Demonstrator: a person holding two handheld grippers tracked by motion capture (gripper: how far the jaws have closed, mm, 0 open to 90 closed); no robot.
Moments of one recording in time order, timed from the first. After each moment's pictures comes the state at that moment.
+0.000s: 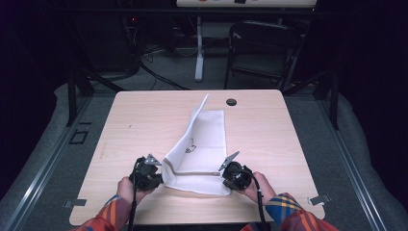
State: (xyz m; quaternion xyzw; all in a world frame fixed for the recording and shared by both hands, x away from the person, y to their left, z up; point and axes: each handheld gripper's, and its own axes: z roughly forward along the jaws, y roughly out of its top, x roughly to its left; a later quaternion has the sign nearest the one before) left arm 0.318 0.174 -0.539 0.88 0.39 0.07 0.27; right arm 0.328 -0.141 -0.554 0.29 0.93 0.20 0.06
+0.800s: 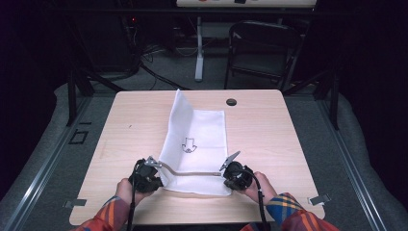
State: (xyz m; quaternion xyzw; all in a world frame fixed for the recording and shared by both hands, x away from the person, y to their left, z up) left arm 0.315 0.175 -0.541 0.89 0.38 0.04 0.26; right arm 0.328 -0.144 -0.553 0.29 0.93 0.19 0.05
